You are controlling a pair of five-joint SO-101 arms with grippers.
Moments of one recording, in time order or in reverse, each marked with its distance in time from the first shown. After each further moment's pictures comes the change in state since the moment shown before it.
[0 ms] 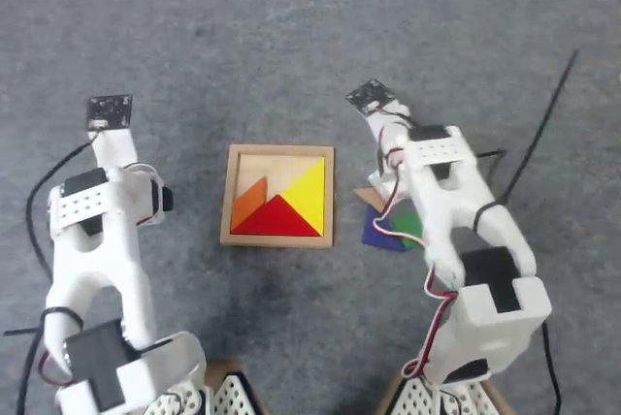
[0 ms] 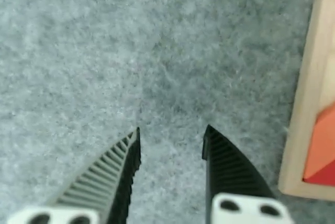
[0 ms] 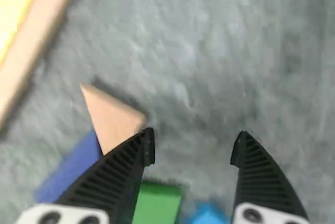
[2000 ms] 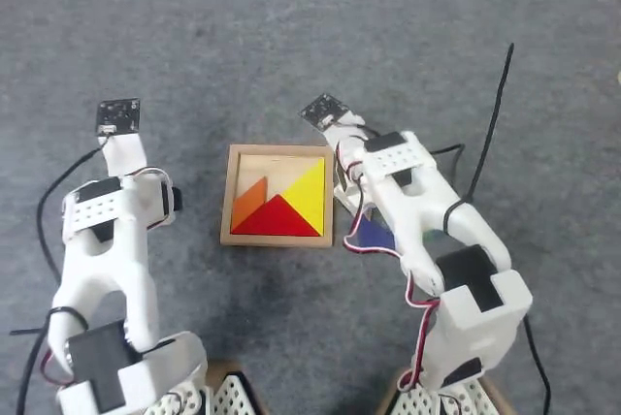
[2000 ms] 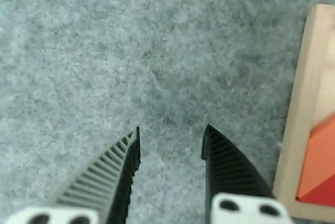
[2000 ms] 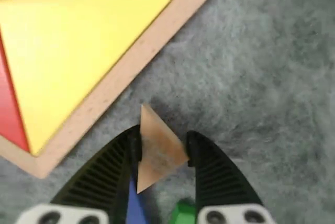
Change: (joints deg) left arm 2.0 -0.3 5.1 -7.7 3.5; right arm -9.1 2.1 -5.4 5.7 -7.5
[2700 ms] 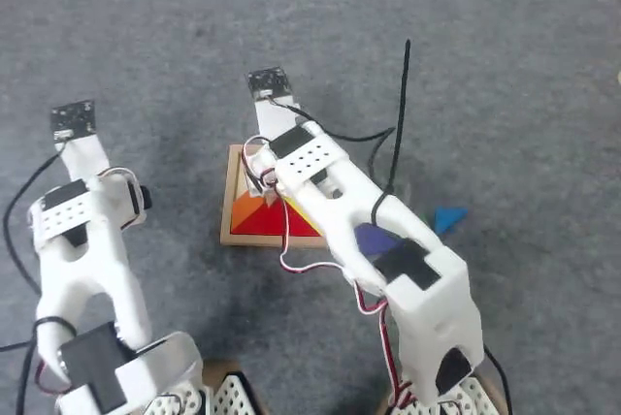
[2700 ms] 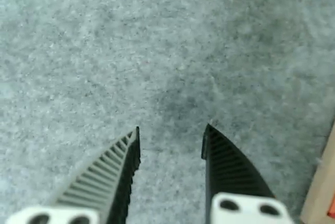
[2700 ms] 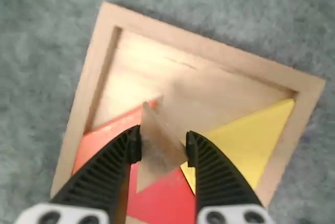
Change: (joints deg) left arm -8.2 0.0 -3.3 2.6 0.9; right arm -17.9 14.3 -22.0 -0.2 -40.4
